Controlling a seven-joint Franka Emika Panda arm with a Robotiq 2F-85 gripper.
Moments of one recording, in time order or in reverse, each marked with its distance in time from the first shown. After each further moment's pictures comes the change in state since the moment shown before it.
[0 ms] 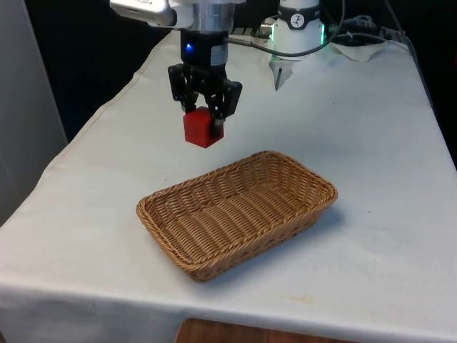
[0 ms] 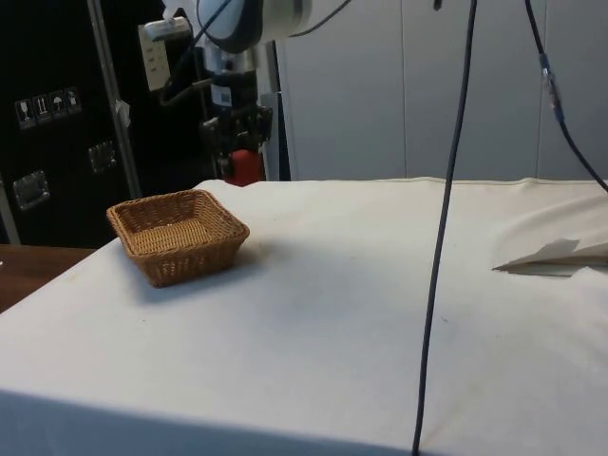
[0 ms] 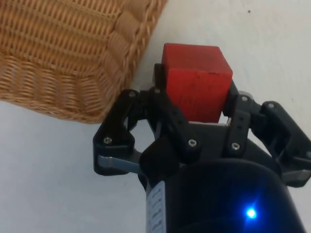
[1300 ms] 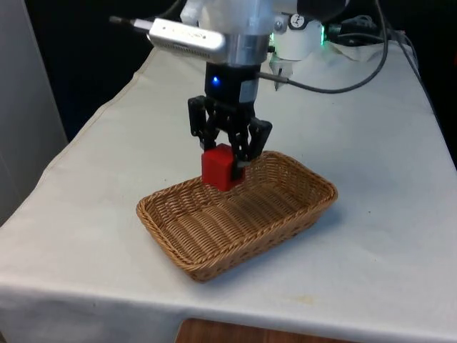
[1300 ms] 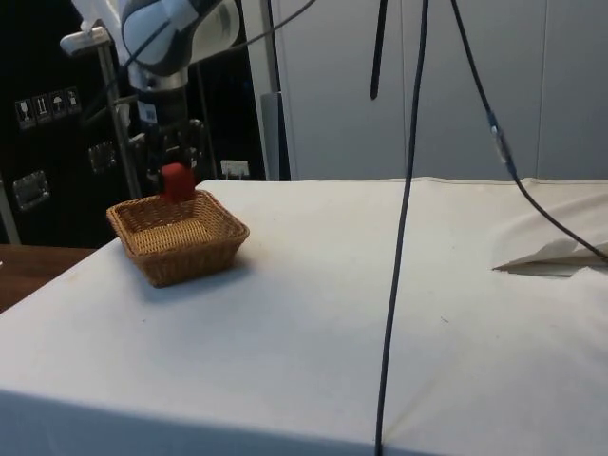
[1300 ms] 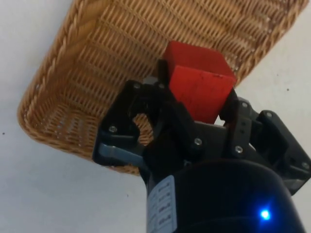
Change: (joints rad) arm 0.021 0.269 0.023 0.414 0.002 -0.115 0.151
